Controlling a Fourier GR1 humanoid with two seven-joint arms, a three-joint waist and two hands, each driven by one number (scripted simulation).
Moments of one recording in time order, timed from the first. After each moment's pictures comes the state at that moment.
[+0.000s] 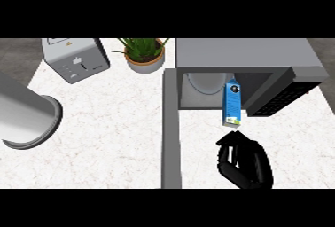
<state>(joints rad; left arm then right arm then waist) 0.49 0.04 0.39 -2.10 0.37 -0.51 -0.15 0.14 0.00 0.23 -1.57 -0.16 -0.04 -0.41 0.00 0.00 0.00</state>
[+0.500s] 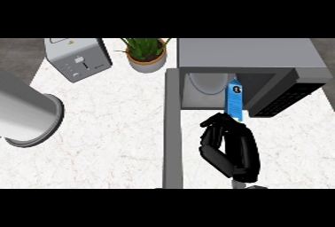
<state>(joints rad) 0.47 0.06 0.48 -2.05 0.41 -0.56 -0.15 -0.02 0.00 0.36 -1.66 -0.13 -0.31 -0.25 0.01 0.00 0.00</state>
